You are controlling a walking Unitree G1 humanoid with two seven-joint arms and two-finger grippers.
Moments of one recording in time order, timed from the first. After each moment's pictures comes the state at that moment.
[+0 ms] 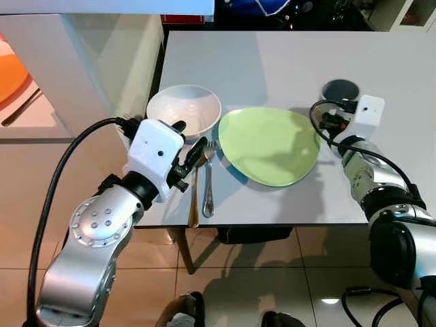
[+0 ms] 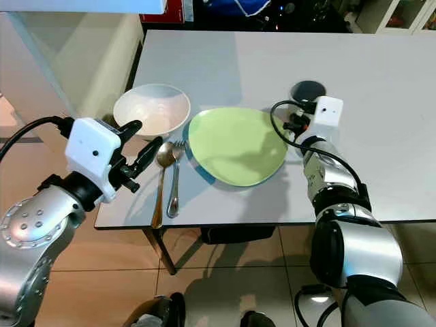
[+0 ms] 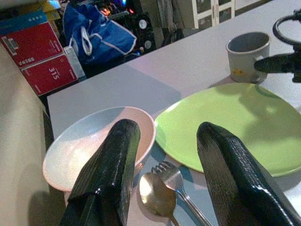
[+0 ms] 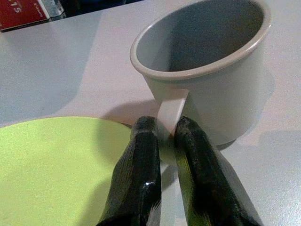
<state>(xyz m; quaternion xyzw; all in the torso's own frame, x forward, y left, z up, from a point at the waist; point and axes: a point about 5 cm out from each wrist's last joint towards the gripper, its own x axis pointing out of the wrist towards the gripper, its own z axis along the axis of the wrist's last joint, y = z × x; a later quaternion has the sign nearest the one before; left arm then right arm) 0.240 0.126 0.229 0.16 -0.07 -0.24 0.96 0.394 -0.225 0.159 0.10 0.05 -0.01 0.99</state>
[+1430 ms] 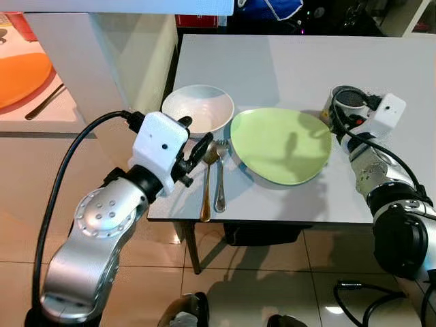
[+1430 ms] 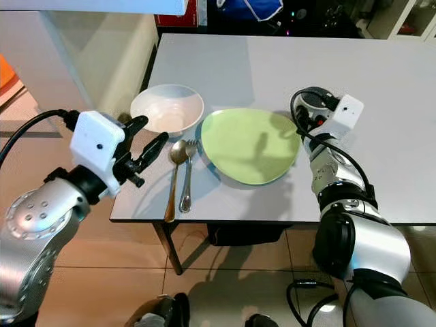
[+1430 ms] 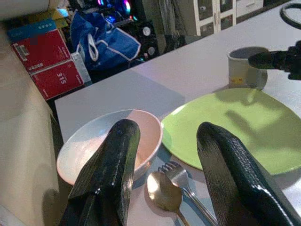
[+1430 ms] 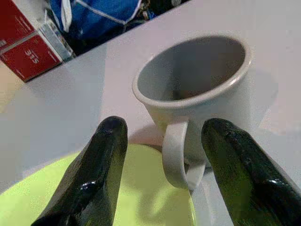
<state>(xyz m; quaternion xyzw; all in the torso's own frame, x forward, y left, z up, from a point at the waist) 0.252 0.120 0.232 0.15 -0.08 -0.25 0.95 0.394 -0.240 0.169 0.20 0.01 -0.05 0.98</state>
